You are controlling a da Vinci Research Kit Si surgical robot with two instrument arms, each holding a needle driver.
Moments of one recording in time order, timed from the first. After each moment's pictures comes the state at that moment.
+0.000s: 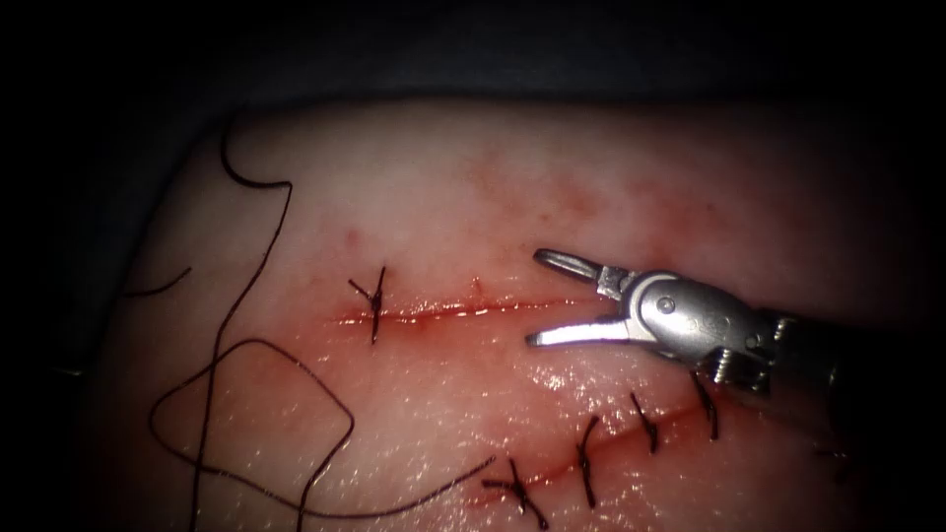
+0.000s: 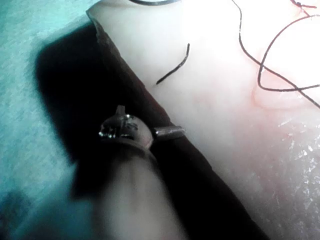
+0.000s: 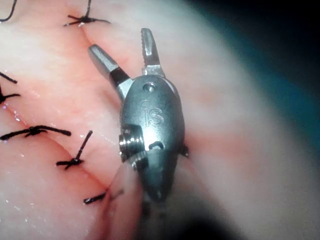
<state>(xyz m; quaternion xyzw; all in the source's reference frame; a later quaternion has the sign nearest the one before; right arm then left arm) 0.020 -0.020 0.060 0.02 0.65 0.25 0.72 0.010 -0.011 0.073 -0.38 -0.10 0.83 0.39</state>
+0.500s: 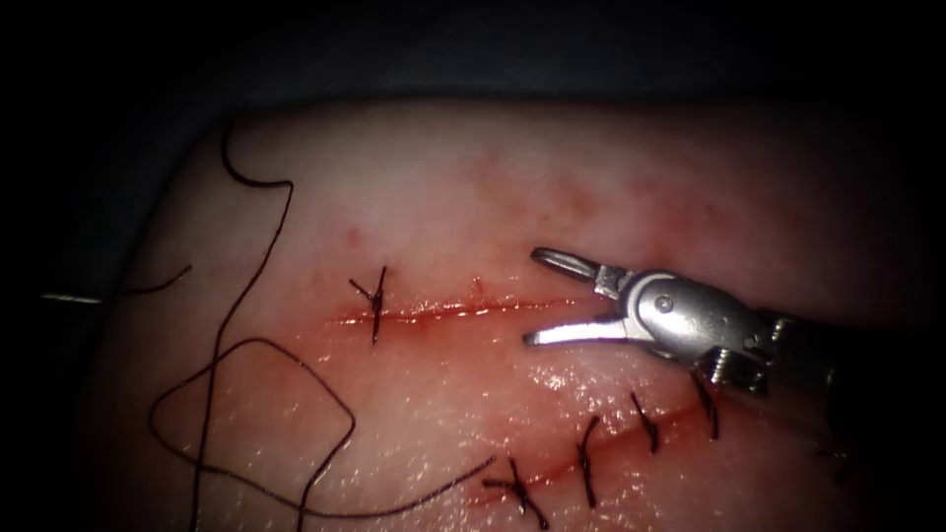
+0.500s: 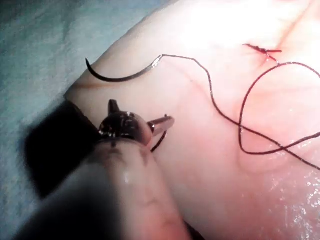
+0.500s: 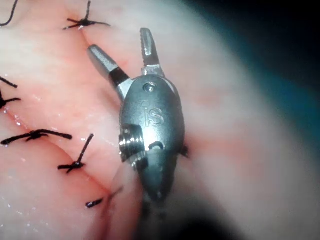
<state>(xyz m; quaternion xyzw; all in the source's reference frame) 0.021 -0.020 0.061 0.02 0.65 0.26 0.72 0.003 -0.002 0.069 -0.43 -0.02 0.85 0.31</state>
